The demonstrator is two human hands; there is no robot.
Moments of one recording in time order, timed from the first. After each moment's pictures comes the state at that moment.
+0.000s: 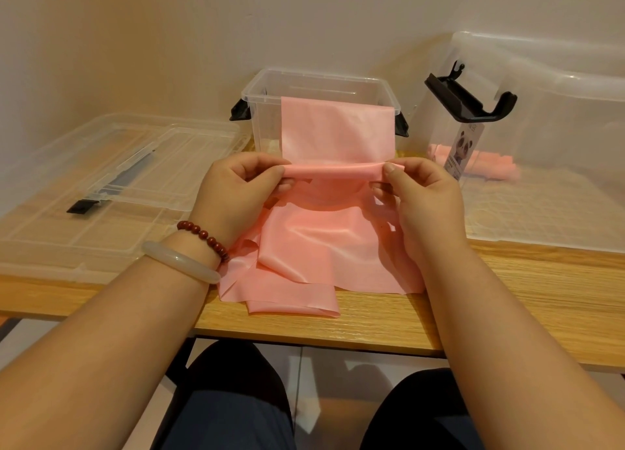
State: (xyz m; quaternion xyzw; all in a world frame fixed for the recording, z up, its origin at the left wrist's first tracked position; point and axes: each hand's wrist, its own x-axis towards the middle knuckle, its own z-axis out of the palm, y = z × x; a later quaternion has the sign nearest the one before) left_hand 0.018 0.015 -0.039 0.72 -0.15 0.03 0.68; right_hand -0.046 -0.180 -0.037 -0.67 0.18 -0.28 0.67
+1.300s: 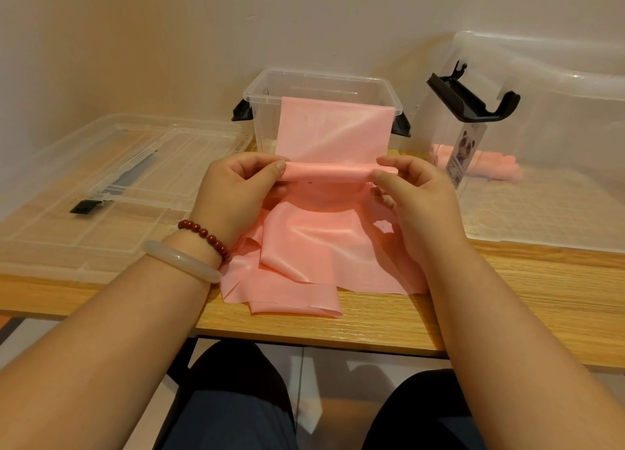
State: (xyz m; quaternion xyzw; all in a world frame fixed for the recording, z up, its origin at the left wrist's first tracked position) left_hand 0.021 0.015 -0.040 0.70 -0.12 0.04 0.70; right_hand -0.043 -0.183 -0.041 -0.71 0.12 -0.25 0.65
